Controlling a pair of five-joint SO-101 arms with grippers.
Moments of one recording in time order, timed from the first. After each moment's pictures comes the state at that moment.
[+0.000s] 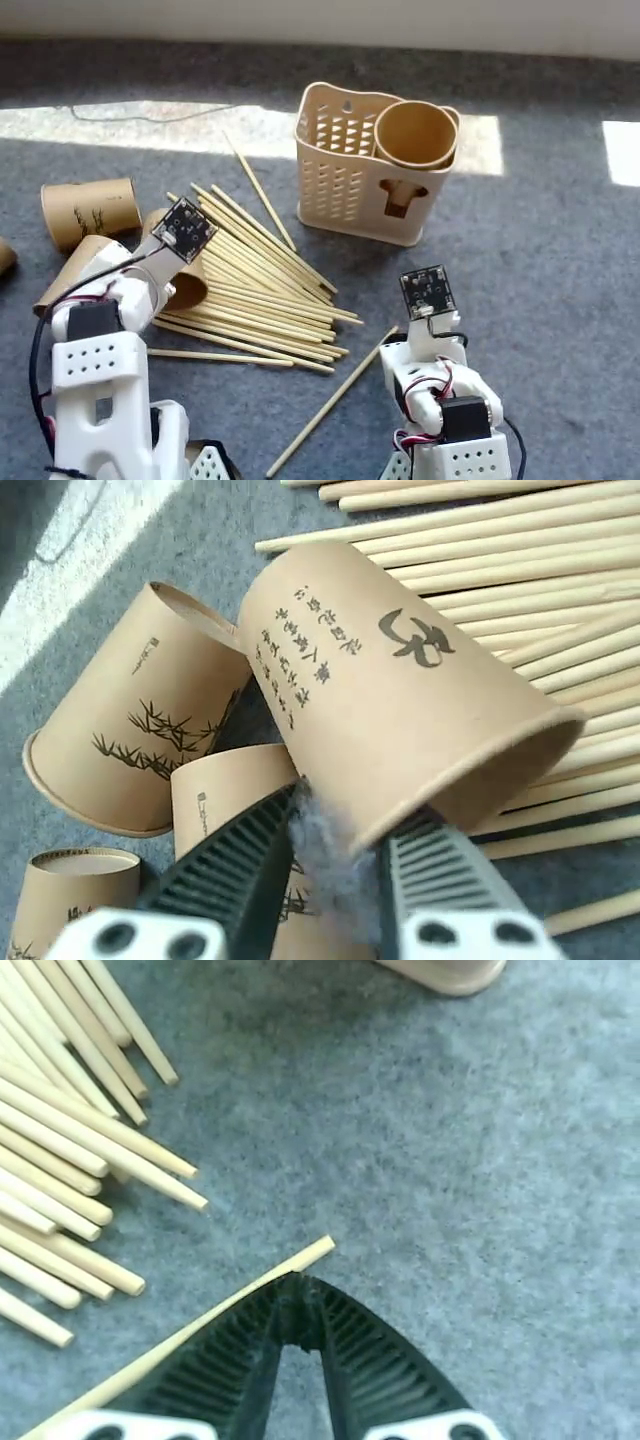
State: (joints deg) left arm -18.4 -54.3 64.8 51.6 -47.0; right arm -13.0 -104.8 95.9 70.5 8.8
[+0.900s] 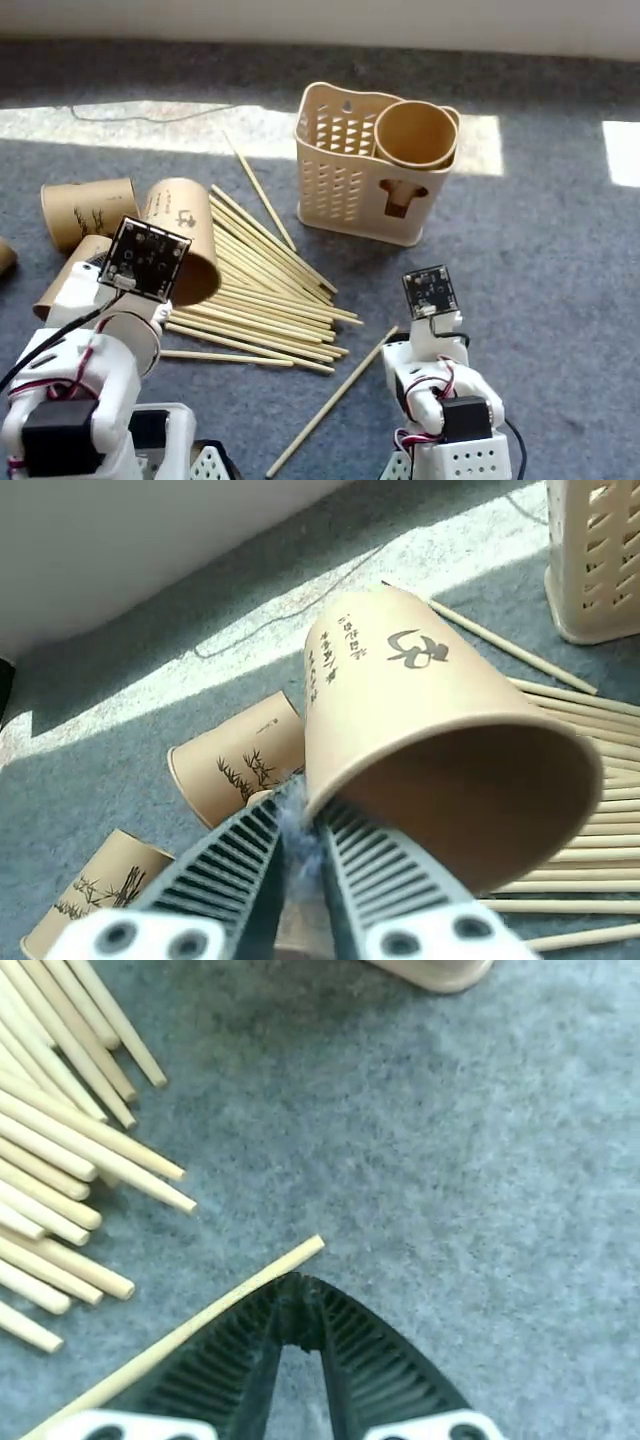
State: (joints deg) left arm -8.9 -77.8 40.4 81.6 -22.1; right arm -11.3 -104.8 95.9 70.5 8.8
